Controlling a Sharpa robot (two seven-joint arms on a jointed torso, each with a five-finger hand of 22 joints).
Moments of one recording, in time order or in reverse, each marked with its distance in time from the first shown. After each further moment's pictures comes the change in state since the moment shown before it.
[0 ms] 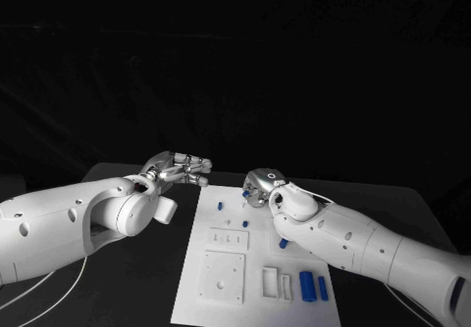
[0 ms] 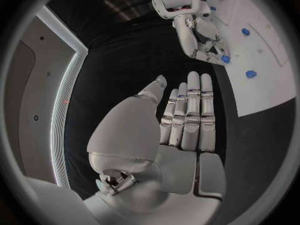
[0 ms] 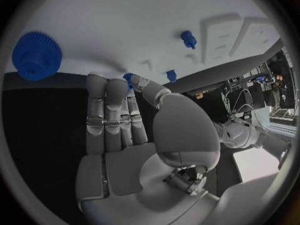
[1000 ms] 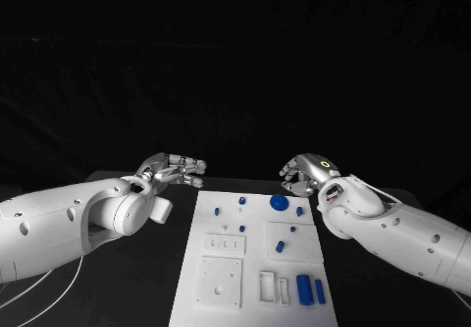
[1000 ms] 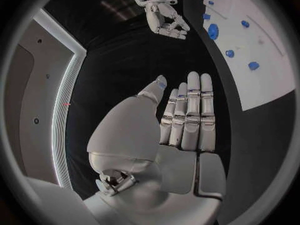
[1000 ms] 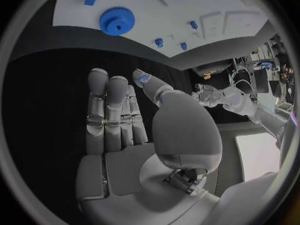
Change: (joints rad) left arm 0.000 -0.028 -0.001 -0.031 0.000 0.002 0.000; left_hand 0.000 0.000 0.002 -0.002 0.000 0.000 0.000 0.000 0.000 0.000 0.000 0.000 0.000 -0.003 0.003 0.000 0.000 0.001 0.000 0.000 0.004 0.001; right arm -0.005 -0.344 0.079 0.301 0.151 -0.115 0.041; right_hand 0.055 -0.065 -0.114 0.023 0.027 -0.025 -0.006 0.006 -0.002 0.124 -0.042 0.040 0.026 0.006 -0.019 -0.007 -0.012 0.013 0.011 -0.014 -0.082 -0.009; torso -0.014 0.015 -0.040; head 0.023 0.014
